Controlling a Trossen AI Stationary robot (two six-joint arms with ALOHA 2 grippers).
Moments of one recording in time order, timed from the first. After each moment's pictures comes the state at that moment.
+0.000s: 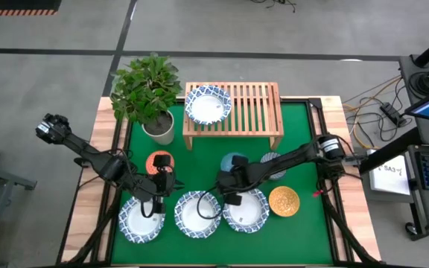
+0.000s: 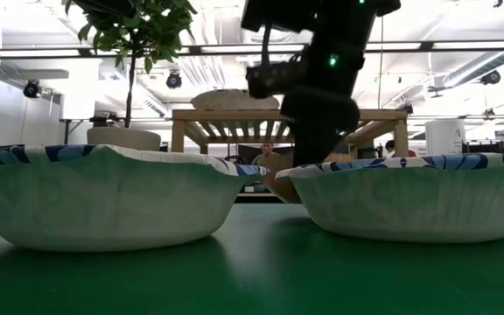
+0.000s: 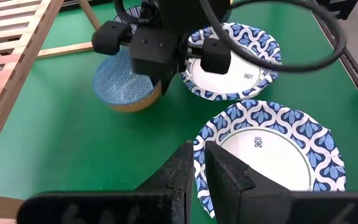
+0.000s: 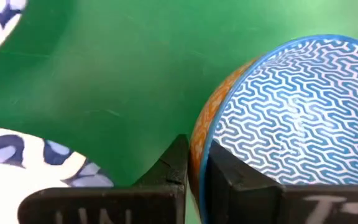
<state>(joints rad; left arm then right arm) -0.55 1.17 0.97 -0.55 -0.49 -0.24 0.22 1.98 1.45 -0.78 0.31 0.35</state>
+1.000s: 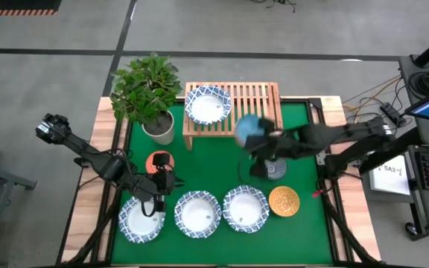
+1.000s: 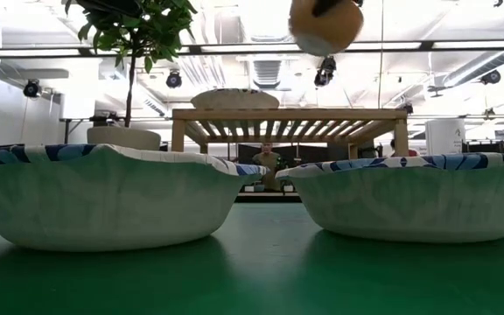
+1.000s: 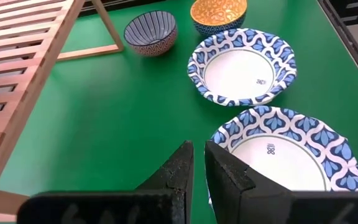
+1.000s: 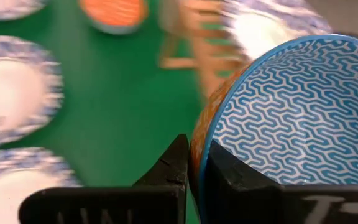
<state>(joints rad) -0.55 1.17 0.97 -0.54 -0.54 -0.25 0.14 1.43 1.54 -0.97 0.43 0.11</state>
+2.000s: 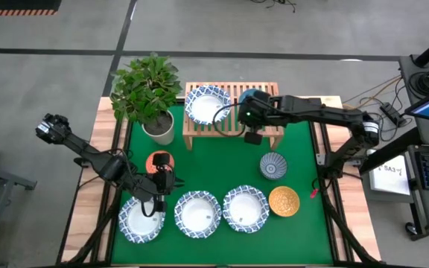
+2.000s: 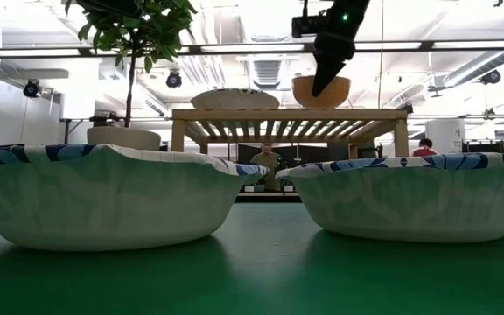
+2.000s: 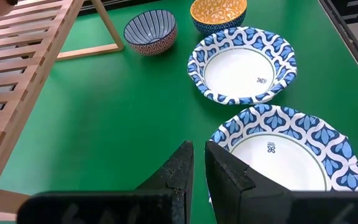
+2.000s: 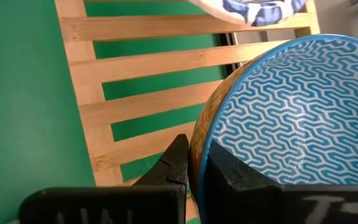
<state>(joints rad) -0.55 1.17 0.97 -0.54 -0.54 -0.25 -0.25 1.59 1.54 -1.01 0.34 -0.20</state>
